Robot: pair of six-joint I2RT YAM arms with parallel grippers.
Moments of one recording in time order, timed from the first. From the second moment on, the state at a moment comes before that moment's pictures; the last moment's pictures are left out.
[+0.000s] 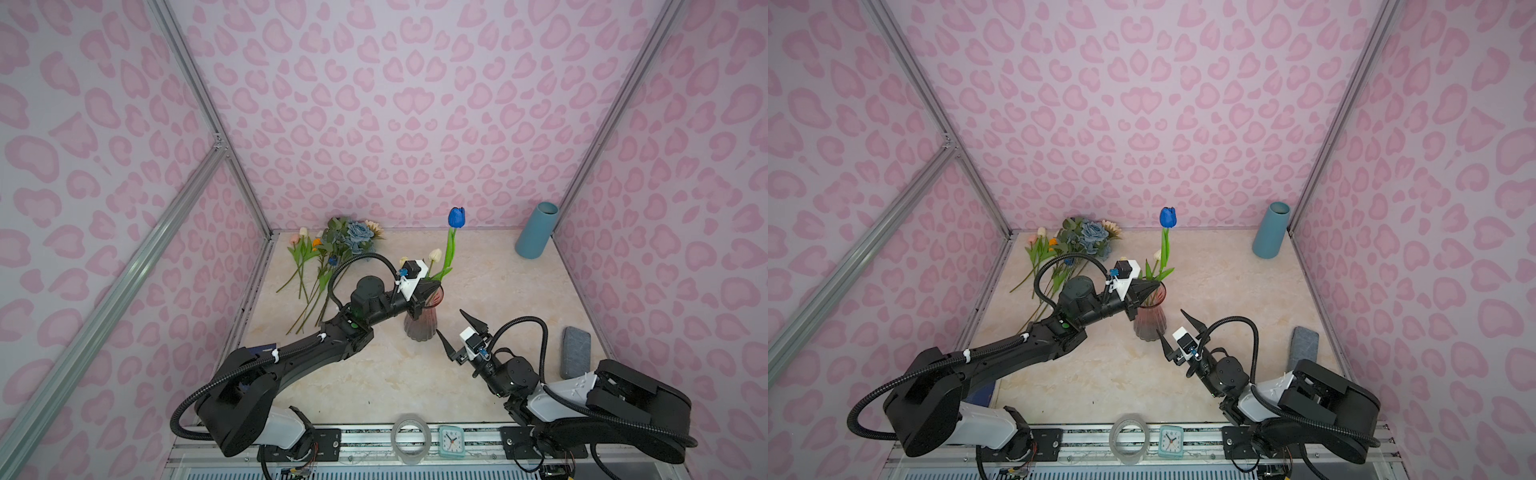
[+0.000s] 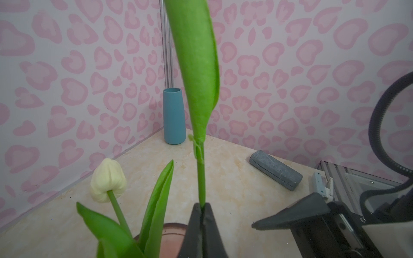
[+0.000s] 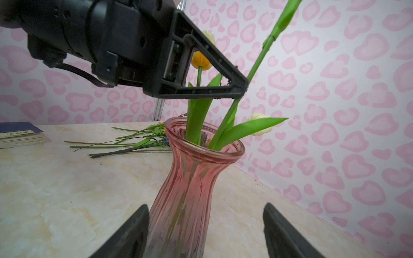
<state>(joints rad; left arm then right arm) -0.74 1.42 0.82 0.59 0.39 -0.03 0.91 1.33 0.06 1.45 0.25 -0.33</state>
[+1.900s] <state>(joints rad) -0.74 1.32 0.69 0.59 0.31 -0.03 0.91 1.35 0.07 1.45 0.25 -0.34</state>
